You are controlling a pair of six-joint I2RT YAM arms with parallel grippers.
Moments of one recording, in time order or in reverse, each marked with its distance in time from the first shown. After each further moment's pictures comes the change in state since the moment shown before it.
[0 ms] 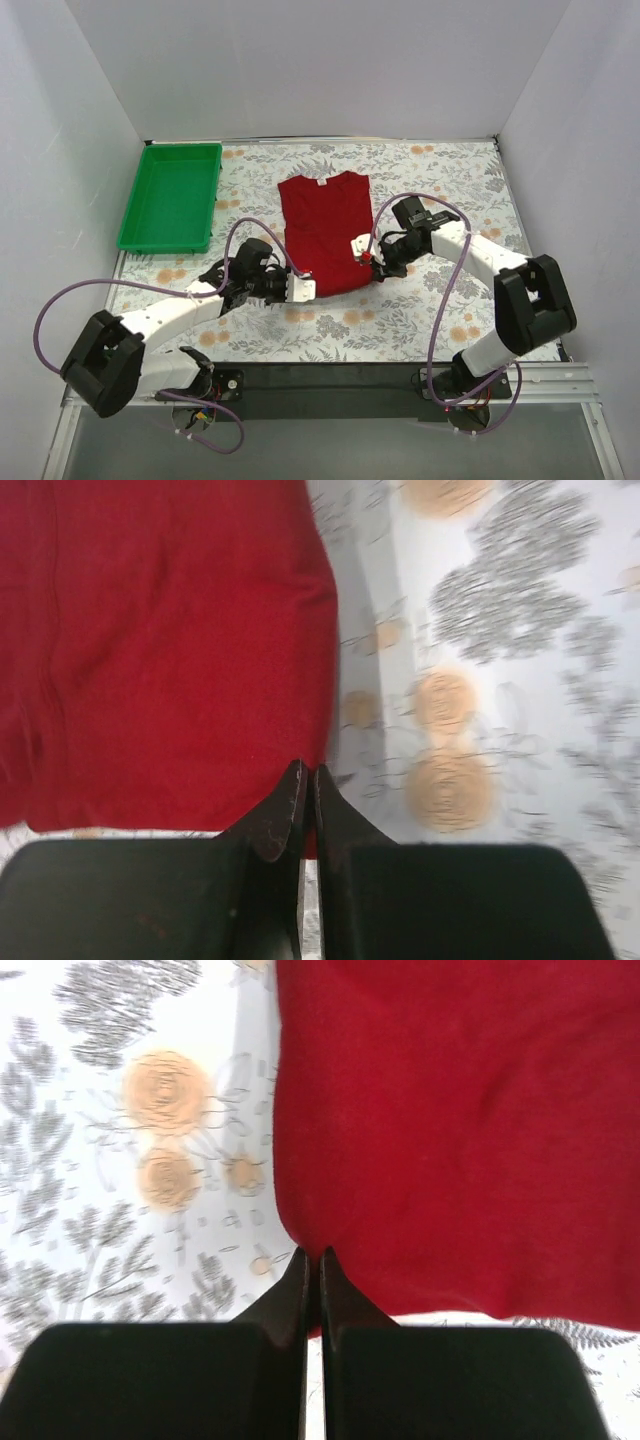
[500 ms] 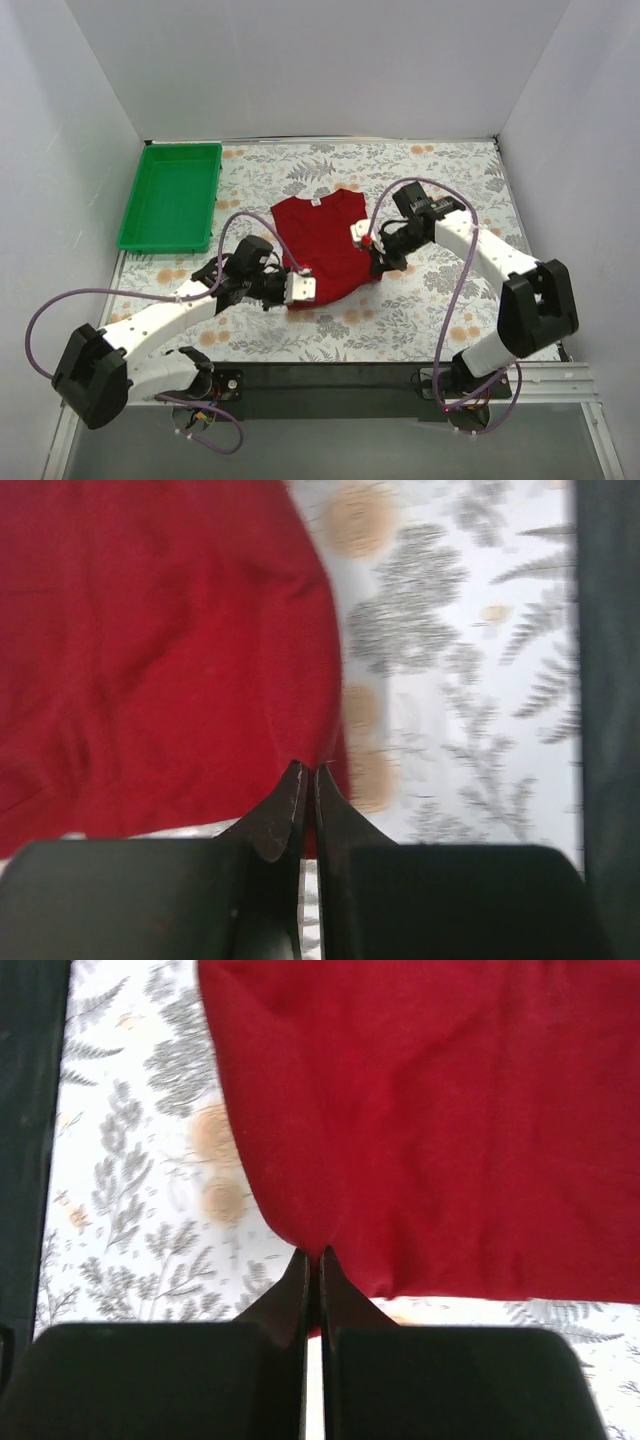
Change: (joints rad) left arm -0.094 -0.166 0.075 -0.303 0.051 -0.122; right arm 0.001 -0.111 0.091 -0.217 -0.075 0.027
